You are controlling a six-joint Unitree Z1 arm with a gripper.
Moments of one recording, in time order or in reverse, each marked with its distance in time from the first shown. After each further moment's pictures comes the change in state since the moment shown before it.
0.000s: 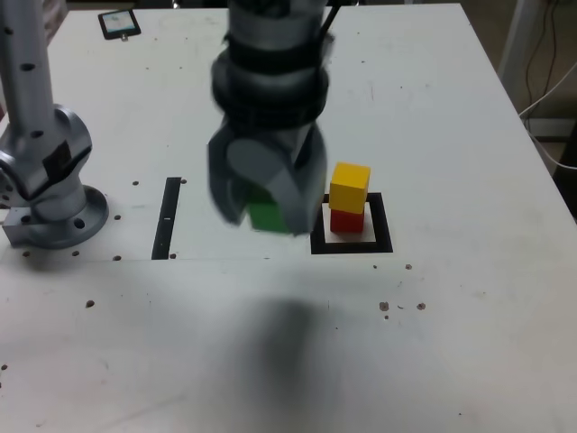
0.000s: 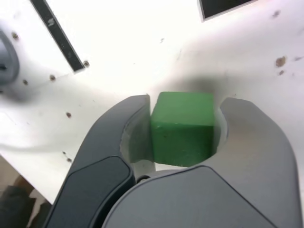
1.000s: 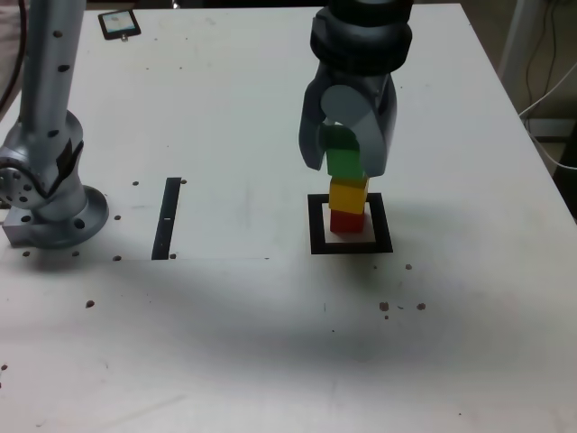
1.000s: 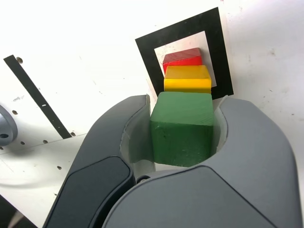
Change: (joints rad) arm 0.284 0.144 -0.151 -0.009 0.065 0.262
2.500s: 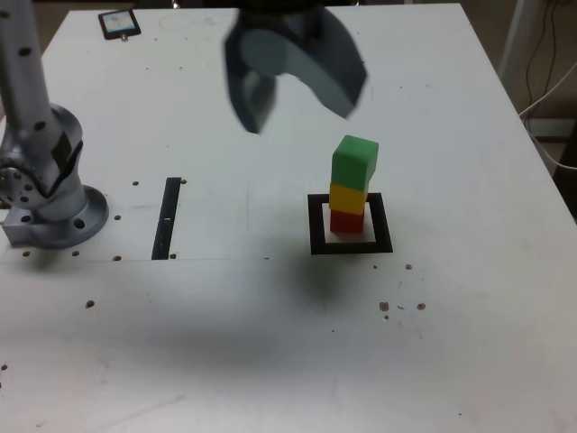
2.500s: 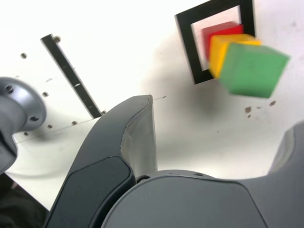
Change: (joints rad) arm 0.024 -0.322 0.219 0.000 -0.047 0.013
